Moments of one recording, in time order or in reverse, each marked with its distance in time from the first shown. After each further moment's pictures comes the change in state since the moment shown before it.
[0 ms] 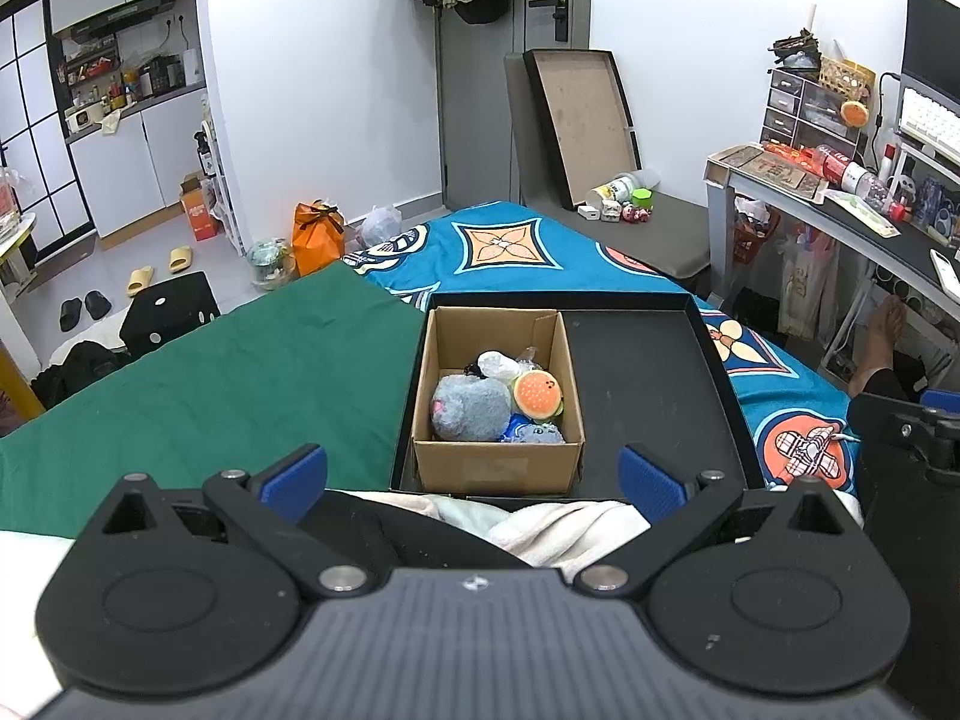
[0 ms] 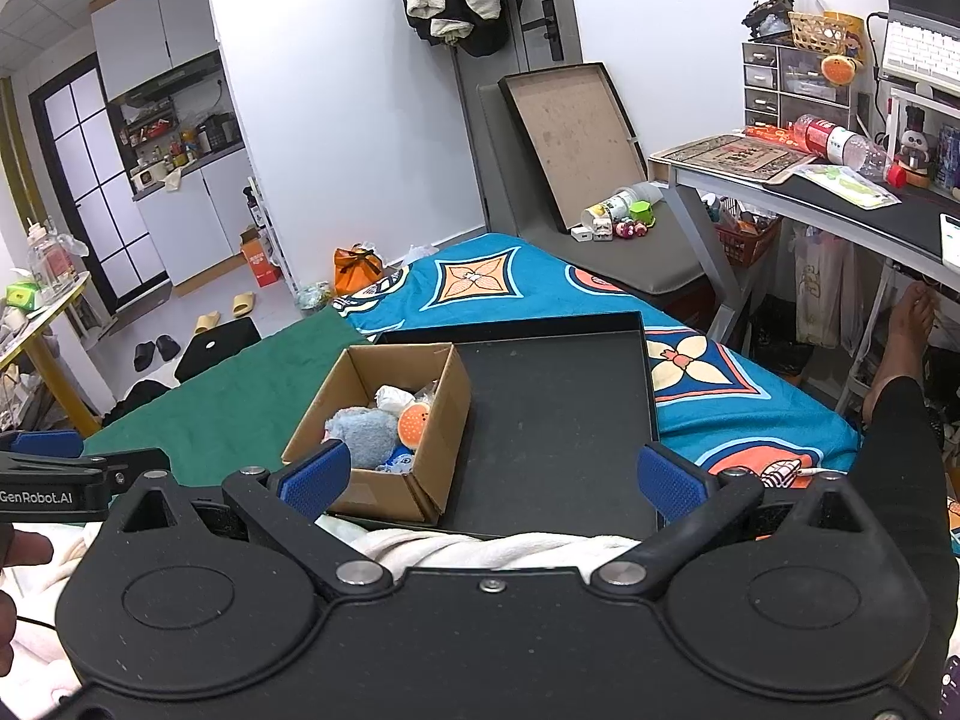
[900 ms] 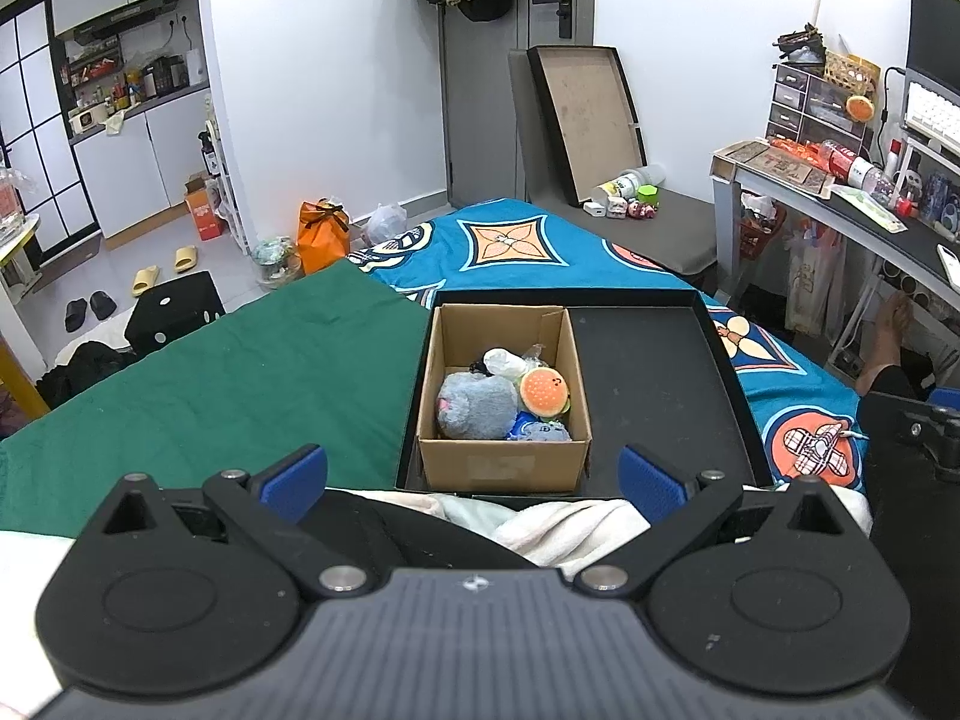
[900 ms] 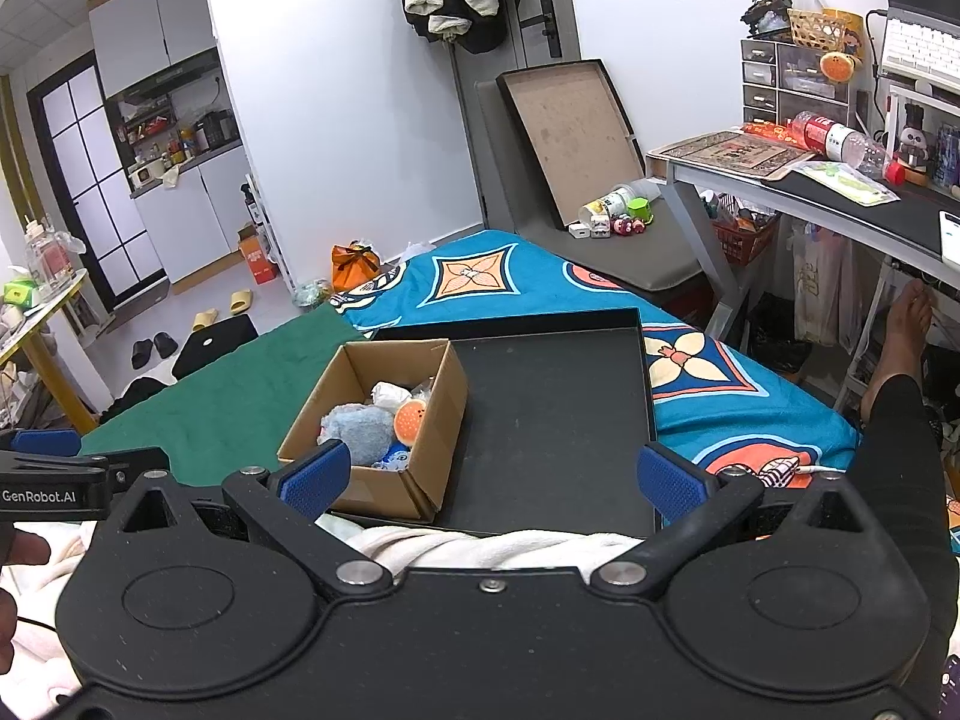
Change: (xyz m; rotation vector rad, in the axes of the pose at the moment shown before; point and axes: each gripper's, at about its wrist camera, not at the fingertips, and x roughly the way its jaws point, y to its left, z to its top) left arm 0.005 -0.001 -0.002 0.007 0.004 0.016; right arm 0.002 -0.002 -0.001 0.001 0.006 -0.005
